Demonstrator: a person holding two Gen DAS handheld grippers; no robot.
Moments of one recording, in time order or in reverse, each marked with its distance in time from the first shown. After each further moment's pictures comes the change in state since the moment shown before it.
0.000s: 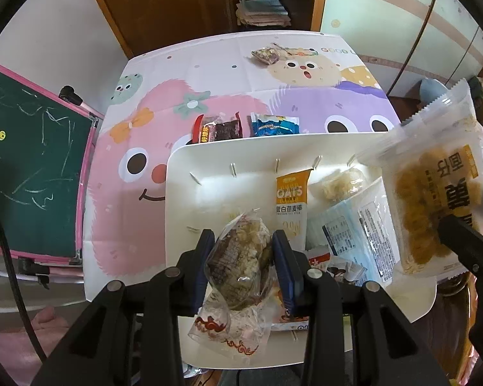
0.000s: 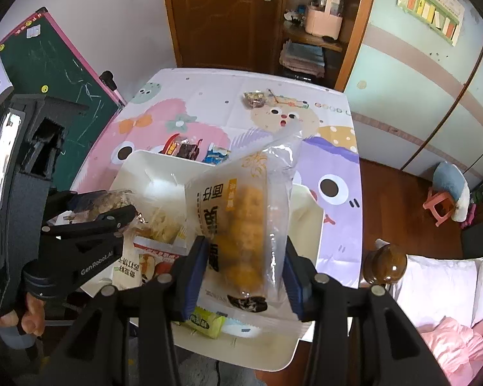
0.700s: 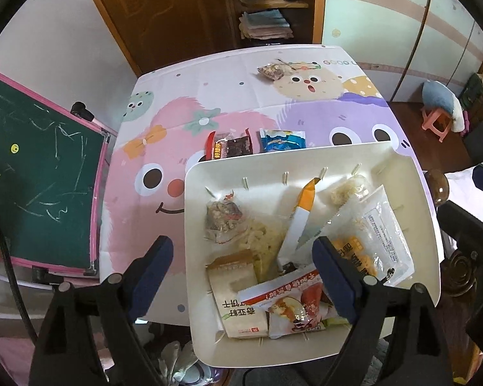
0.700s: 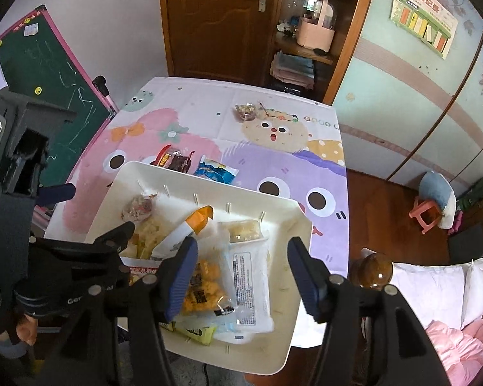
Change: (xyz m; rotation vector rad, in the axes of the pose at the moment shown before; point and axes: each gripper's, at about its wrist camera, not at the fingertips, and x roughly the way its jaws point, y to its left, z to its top) left arm -0.024 0.004 0.000 0.023 -0.063 0.047; right arm -0.016 0.007 0.009 -0.008 -0.053 -0.070
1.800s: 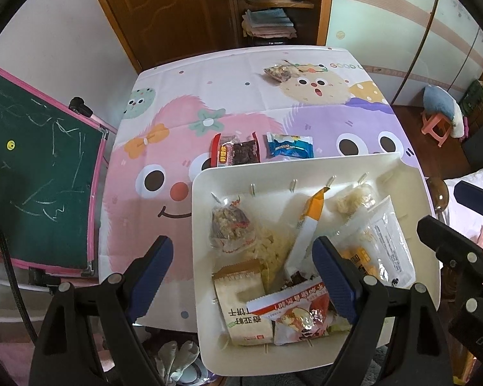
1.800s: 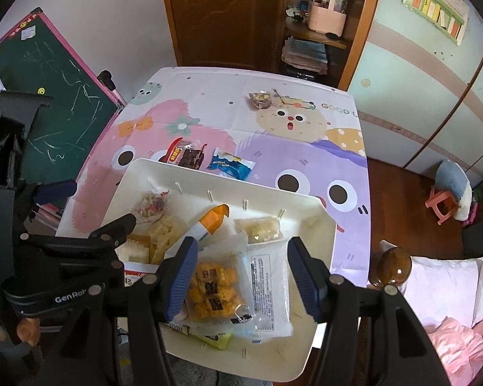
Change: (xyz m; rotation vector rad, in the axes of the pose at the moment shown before) left arm 0.007 0.013 0.011 -0.018 0.016 -0.016; right arm 0.028 0.006 0.015 0.017 0.071 0.076
